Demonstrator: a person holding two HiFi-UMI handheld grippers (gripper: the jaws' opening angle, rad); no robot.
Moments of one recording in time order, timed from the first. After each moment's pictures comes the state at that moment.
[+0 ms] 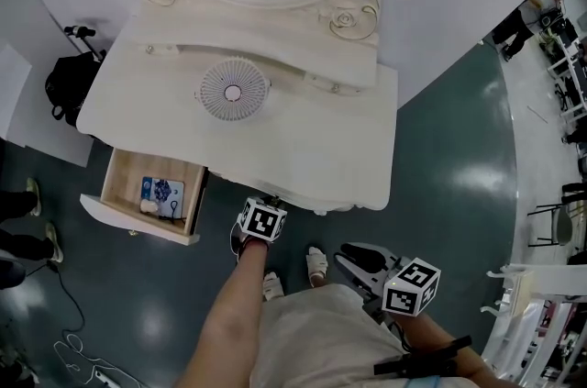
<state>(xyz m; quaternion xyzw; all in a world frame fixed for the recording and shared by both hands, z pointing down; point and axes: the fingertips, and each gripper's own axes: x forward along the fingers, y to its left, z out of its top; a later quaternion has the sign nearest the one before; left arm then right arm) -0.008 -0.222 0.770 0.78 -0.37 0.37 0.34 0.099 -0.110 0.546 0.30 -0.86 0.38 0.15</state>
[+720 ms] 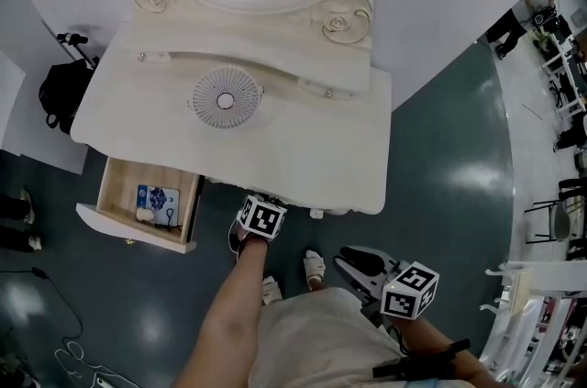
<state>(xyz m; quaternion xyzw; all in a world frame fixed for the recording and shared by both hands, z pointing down) -0.001 -0.245 0.767 0.78 -0.37 0.39 0.32 0.107 -0.116 0.547 0.32 -0.85 0.39 0.14</state>
